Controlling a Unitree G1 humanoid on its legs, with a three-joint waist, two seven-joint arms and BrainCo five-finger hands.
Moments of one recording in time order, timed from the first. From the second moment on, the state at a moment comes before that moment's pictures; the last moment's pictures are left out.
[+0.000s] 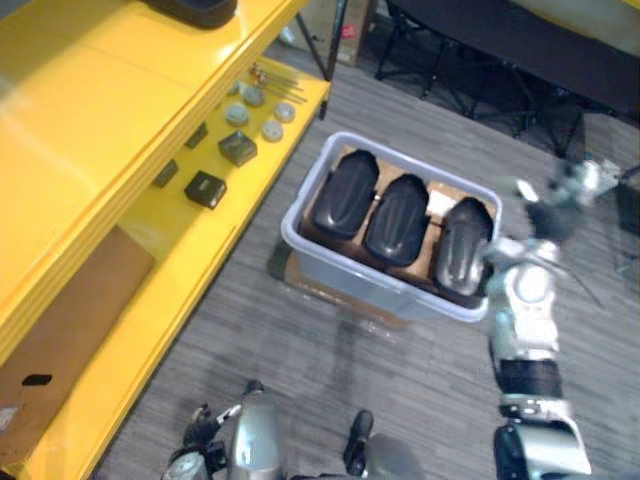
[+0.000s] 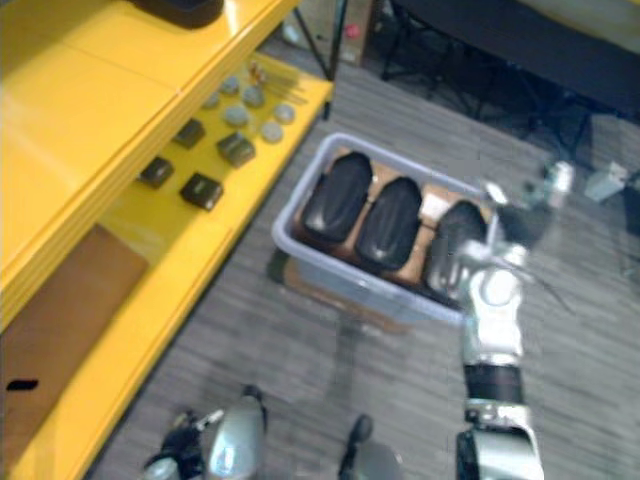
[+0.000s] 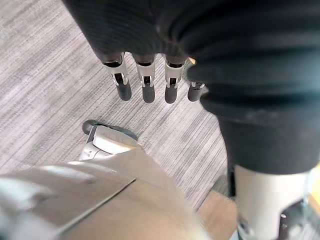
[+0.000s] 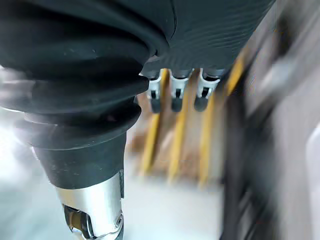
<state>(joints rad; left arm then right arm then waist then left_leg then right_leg) 0.08 0.17 0.11 0.87 -0.34 -0.11 0.07 -0.46 -0.35 -0.33 0.34 0.27 -0.15 -0.56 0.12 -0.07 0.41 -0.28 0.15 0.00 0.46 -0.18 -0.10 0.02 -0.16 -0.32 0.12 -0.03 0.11</state>
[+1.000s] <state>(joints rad) 0.01 0.09 0.11 0.92 -0.55 -0.17 -0.03 -0.78 -0.86 -0.36 1.00 0.50 0.00 -0.61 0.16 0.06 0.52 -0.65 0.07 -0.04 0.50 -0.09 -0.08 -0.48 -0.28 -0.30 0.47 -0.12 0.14</state>
